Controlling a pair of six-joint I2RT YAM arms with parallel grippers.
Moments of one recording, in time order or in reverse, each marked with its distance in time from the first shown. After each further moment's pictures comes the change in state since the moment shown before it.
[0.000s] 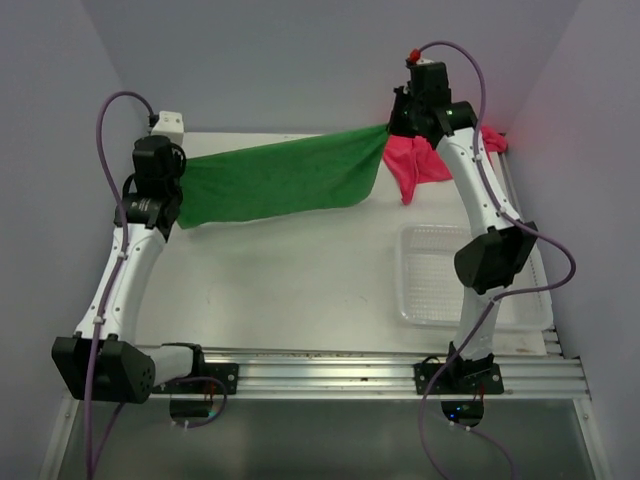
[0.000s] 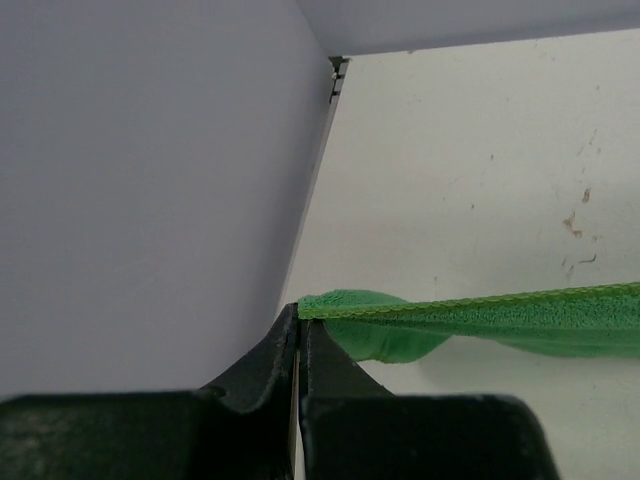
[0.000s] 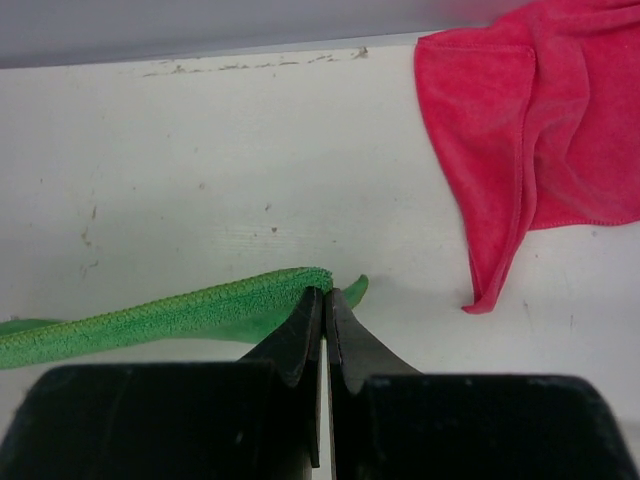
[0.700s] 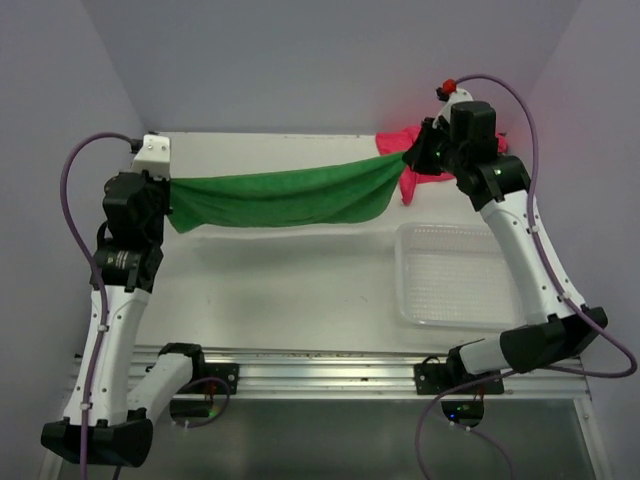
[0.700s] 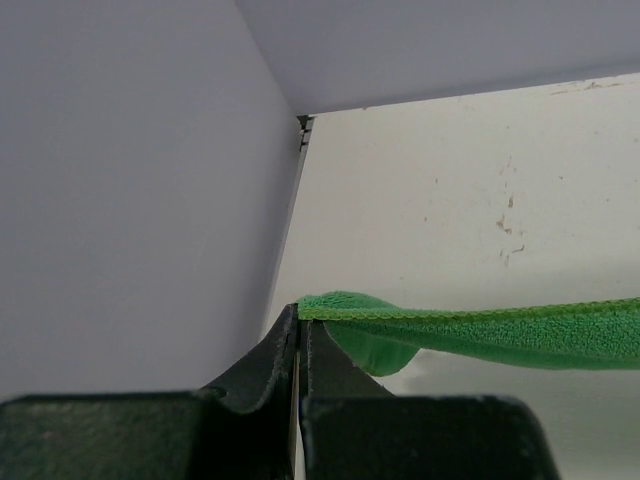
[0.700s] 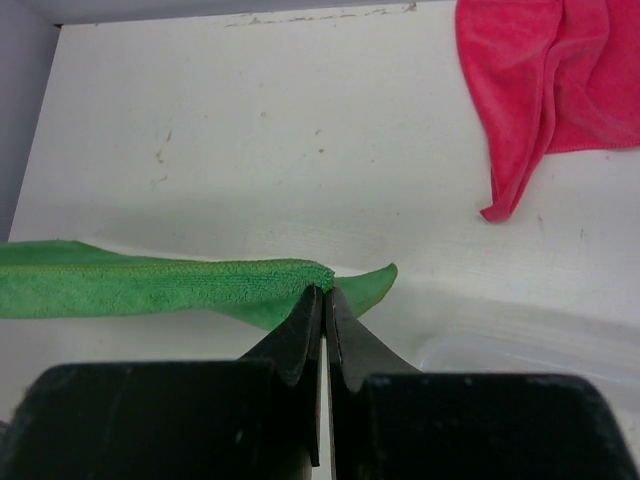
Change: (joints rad) left arm 0.002 -0.330 -0.108 -0.039 0.158 0.036; right arm 0.008 -0.559 -0.562 0.108 -0.105 0.011
